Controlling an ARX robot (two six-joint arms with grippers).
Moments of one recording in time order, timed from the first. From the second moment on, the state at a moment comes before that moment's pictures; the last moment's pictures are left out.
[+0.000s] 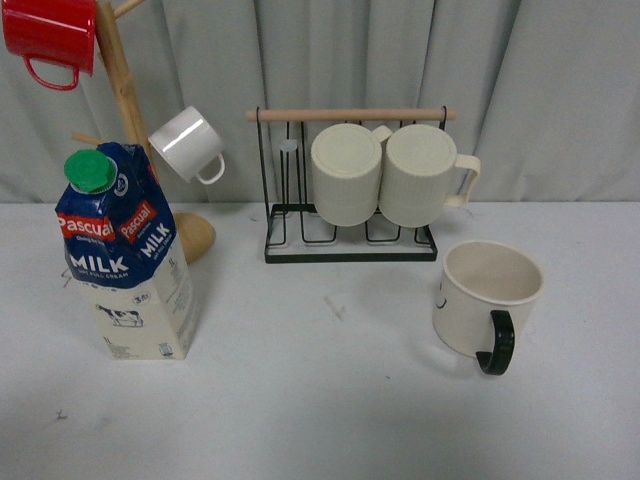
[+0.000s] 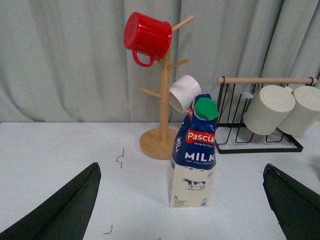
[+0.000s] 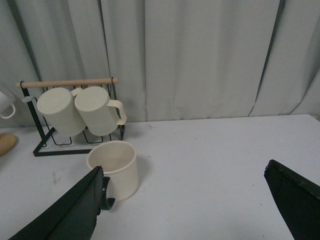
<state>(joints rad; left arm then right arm) 0.00 0.01 0.01 0.00 0.00 -0.02 0.00 0.00 0.01 0.00 0.00 0.00</state>
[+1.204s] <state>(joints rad) 0.00 0.01 0.01 0.00 0.00 -0.02 -0.25 1.75 0.53 0.65 -0.09 0.40</state>
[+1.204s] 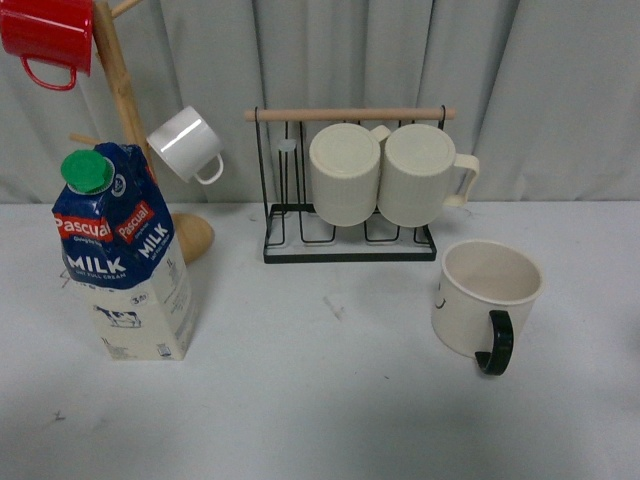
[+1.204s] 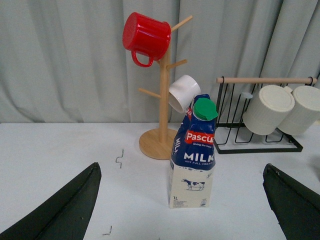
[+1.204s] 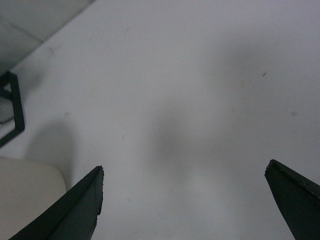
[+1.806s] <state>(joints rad) 0.00 0.01 0.01 0.00 0.00 -0.02 0.13 1.79 0.67 0.59 0.09 0.45</state>
